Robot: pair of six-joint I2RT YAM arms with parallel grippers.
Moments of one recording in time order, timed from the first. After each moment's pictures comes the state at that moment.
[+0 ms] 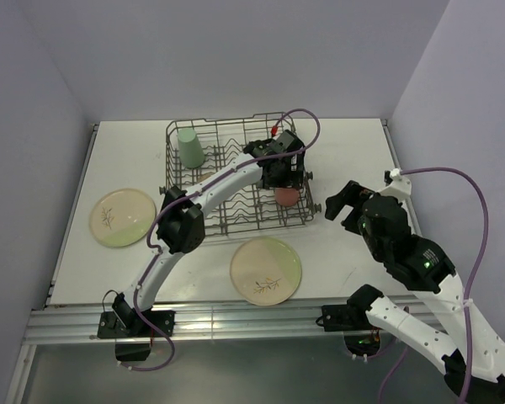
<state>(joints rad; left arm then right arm) -0.85 2.39 2.33 -0.94 -0.15 -0.69 0.62 0.64 1.02 -0.88 0.55 0.74</state>
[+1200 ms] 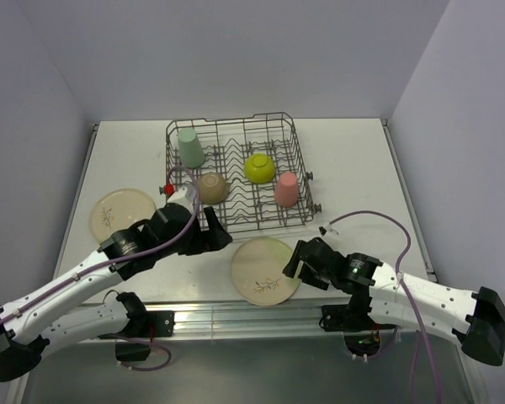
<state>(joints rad) -0.89 0.90 0.84 -0.61 -0.12 -0.91 0.99 0.76 0.42 -0.66 0.24 1.25</state>
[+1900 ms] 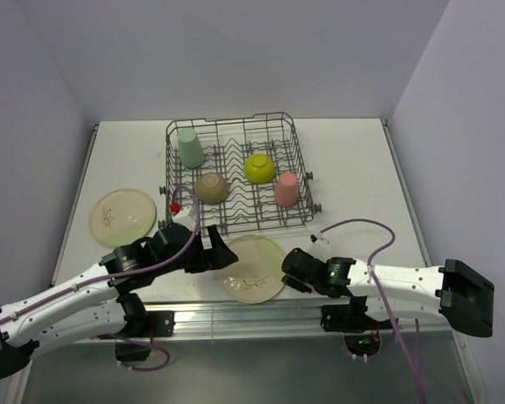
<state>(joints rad) -1.00 0.80 0.67 -0.50 -0.07 -1.02 1.12 1.00 0.37 -0.47 0.34 1.49</state>
